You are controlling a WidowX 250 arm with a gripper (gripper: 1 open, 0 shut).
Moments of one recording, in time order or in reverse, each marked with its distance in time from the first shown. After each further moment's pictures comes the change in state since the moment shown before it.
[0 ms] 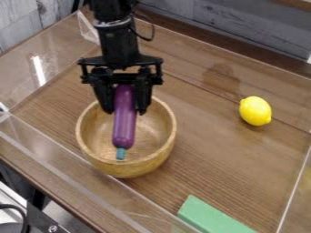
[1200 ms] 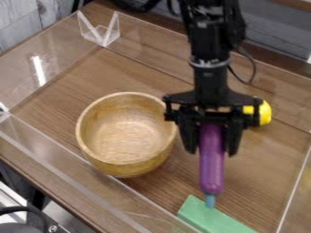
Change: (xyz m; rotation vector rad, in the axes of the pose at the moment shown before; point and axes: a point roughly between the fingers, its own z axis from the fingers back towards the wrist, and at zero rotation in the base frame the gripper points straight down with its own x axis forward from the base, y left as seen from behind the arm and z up) arm -0.030 -0.110 -0.032 -0.020 -0.026 -0.054
